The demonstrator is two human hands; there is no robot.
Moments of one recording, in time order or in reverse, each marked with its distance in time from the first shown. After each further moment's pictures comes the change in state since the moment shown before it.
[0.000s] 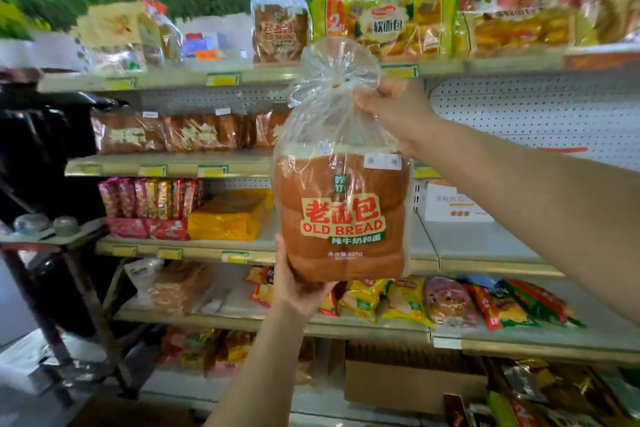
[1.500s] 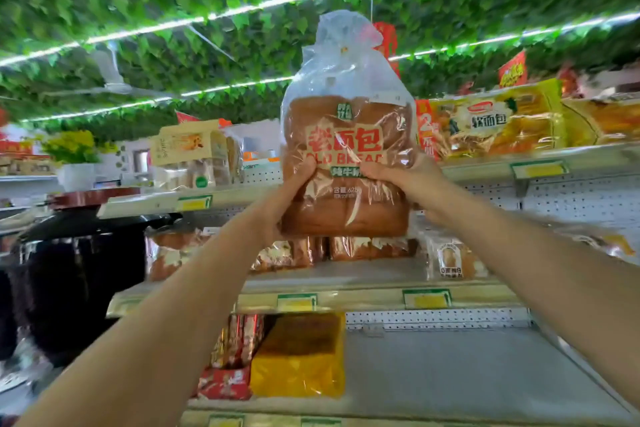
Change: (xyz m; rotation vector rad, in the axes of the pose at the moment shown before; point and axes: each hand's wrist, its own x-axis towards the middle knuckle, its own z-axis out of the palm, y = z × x) left_hand 0.099 0.408 0.131 1.123 -0.192 0.381; right_hand 0.162 -0.032 0.218 0.235 -0.020 0.005
